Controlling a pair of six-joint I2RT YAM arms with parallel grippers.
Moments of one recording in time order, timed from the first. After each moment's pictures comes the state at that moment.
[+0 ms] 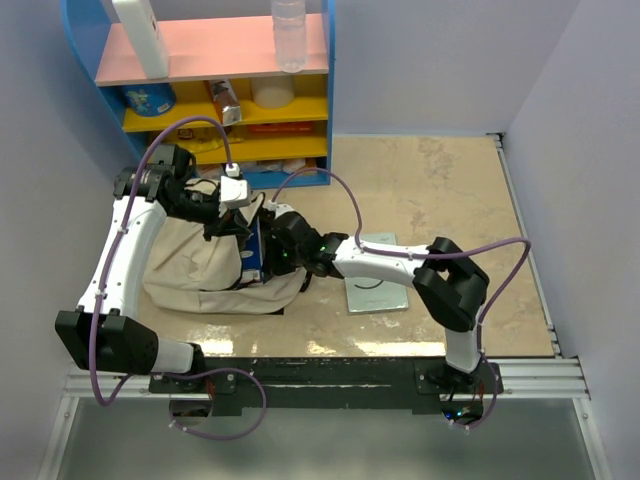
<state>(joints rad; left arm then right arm) -0.08 1.38 1.47 -1.33 0.96 1.22 1.01 1.91 1.33 -0.11 -0.01 0.66</state>
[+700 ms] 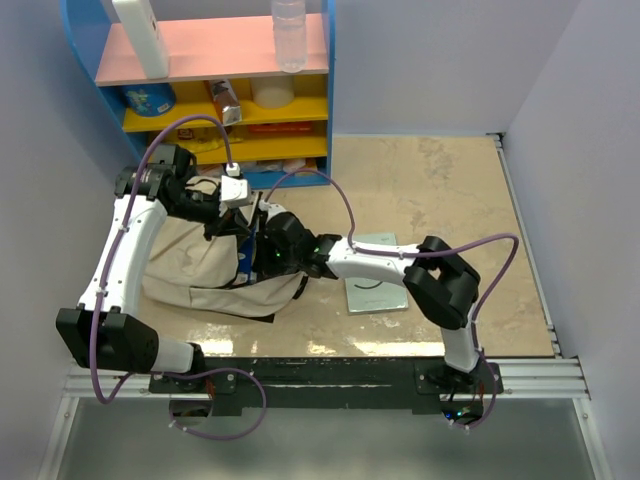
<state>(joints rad) -0.08 1.39 1.47 -1.33 0.96 1.22 1.03 1.95 1.36 -0.03 -0.05 0.67</state>
